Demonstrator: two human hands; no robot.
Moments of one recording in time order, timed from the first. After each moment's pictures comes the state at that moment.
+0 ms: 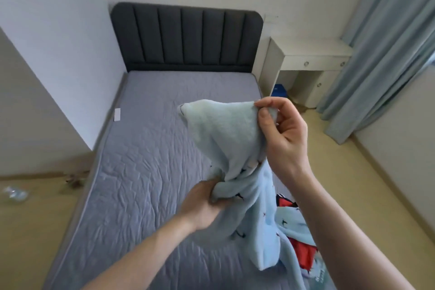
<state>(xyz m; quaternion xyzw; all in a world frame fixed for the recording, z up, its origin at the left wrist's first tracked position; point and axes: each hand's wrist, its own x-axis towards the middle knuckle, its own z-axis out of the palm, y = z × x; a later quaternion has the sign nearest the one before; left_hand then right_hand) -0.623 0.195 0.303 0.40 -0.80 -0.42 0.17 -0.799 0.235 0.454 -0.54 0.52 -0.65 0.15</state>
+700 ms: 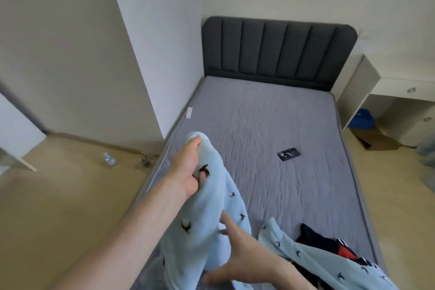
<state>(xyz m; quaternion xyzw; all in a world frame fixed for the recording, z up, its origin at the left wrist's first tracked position) -0.527 0.130 0.412 0.61 -0.14 -0.62 0.48 -0.687 0.252 0.322 -0.69 0.46 -0.16 0.54</state>
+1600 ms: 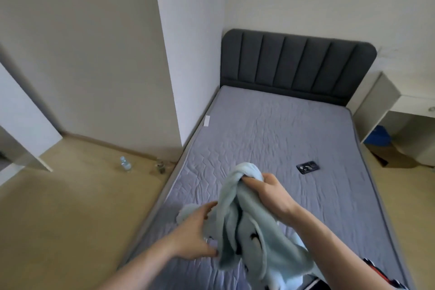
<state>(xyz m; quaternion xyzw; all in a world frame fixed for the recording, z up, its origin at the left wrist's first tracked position) -0.349 0.195 0.277 0.53 -0.70 -0.46 0.13 -0.589 0.154 0.371 -0.54 0.55 -0.31 0.55</state>
